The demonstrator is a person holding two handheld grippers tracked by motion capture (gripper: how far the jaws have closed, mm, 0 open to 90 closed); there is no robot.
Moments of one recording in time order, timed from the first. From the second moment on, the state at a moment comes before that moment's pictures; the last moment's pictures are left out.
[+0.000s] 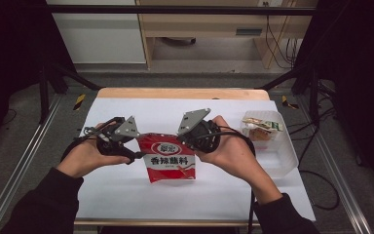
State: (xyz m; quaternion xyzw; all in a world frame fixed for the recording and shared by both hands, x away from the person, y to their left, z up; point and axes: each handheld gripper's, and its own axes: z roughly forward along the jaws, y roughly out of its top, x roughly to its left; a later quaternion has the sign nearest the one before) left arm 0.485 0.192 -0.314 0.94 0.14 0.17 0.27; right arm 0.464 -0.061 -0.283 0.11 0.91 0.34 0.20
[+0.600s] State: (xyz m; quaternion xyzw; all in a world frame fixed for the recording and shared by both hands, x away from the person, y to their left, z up) left arm 0.486 0.172 -0.306 0.94 0.12 0.14 0.27; right arm 0.461 -0.066 -0.280 0.10 0.92 0.32 0.18
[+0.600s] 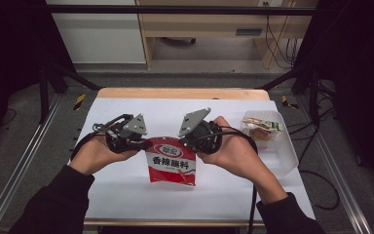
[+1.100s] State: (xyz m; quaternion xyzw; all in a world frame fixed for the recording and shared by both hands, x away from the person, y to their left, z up) left arm 0.477 0.161 -0.303 0.95 0.08 0.14 0.27; right arm 0.467 -0.069 -0.295 0.10 0.94 0.28 0.16
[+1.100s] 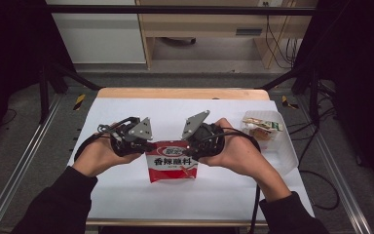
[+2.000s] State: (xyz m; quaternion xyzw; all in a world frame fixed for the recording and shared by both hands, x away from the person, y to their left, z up) left arm 0.477 0.180 -0.306 0.93 0.14 0.15 0.29; right arm 0.487 -0.071 -0.280 0.13 0.95 0.25 0.15
